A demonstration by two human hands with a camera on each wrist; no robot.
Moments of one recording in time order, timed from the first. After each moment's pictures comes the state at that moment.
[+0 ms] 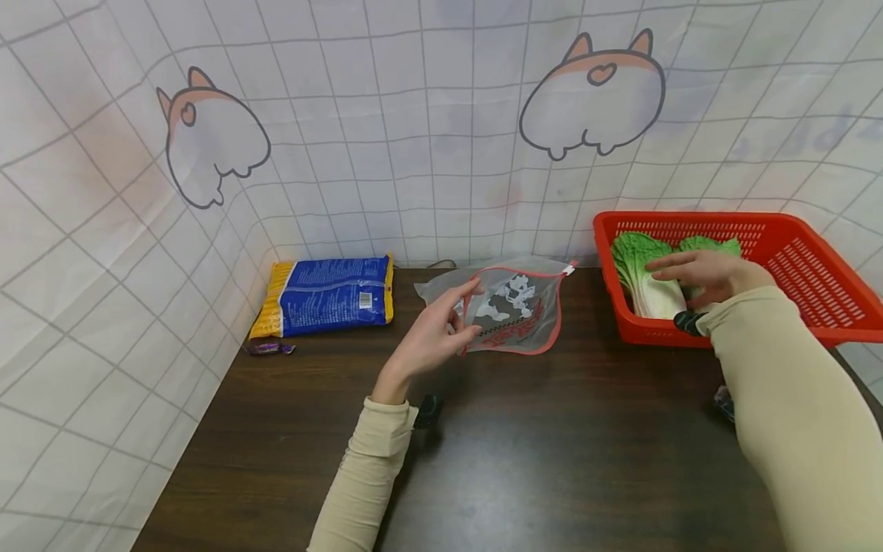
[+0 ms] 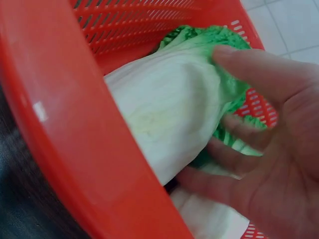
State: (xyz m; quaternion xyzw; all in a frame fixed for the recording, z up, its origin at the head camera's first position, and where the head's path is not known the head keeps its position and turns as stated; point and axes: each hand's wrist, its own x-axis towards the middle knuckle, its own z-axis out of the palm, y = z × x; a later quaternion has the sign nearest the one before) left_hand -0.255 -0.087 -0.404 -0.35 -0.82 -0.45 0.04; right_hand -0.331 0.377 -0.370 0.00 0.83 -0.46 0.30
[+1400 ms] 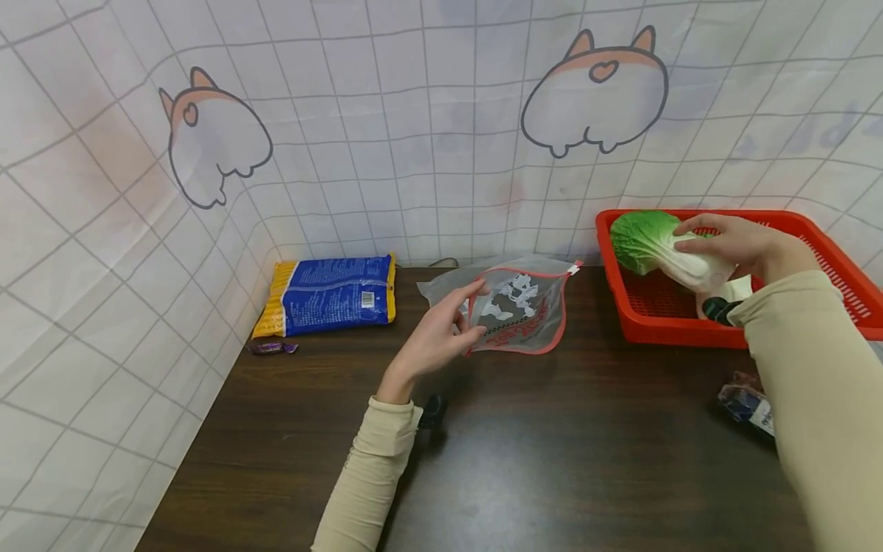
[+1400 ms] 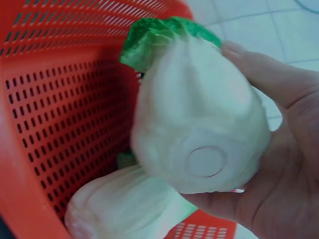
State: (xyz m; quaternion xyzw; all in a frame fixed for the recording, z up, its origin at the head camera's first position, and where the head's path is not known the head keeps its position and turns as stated) left_hand -0.252 -0.084 -0.403 -0.34 -0.83 -0.44 0.03; right_hand -0.327 0.385 -0.330 -0.03 0.90 -0.40 0.20
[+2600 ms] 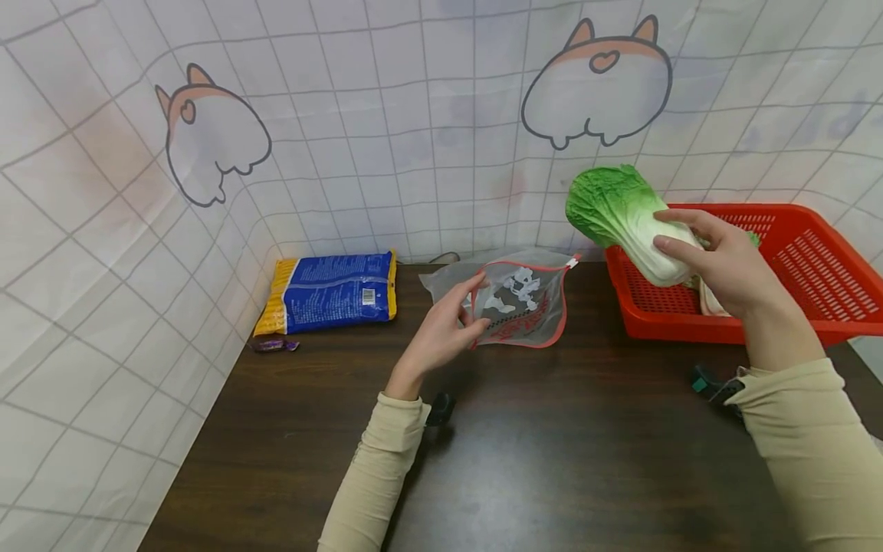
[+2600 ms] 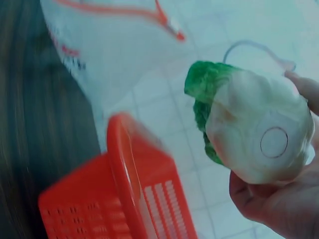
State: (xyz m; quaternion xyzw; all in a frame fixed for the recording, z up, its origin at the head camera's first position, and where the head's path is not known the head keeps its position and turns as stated) left_hand -0.257 -0.075 -0.409 -0.29 -0.84 -0.45 0.04; right_hand -0.254 0.311 -0.324 -0.03 0.87 -0.50 -0.03
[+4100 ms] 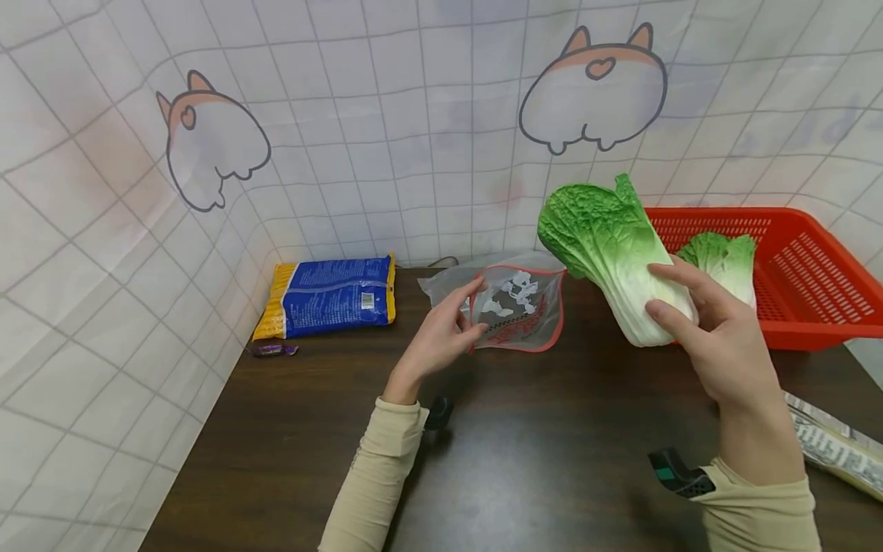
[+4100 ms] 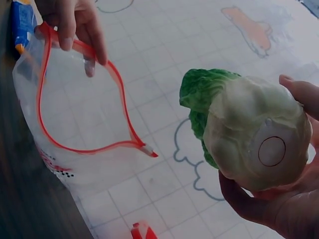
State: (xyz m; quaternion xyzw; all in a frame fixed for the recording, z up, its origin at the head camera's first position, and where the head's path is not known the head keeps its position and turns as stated) left_hand -0.258 -0.077 -0.408 -0.30 -0.84 -0.44 0.04; right_hand -0.160 0.248 -0.335 -0.14 0.73 -0.64 -0.17
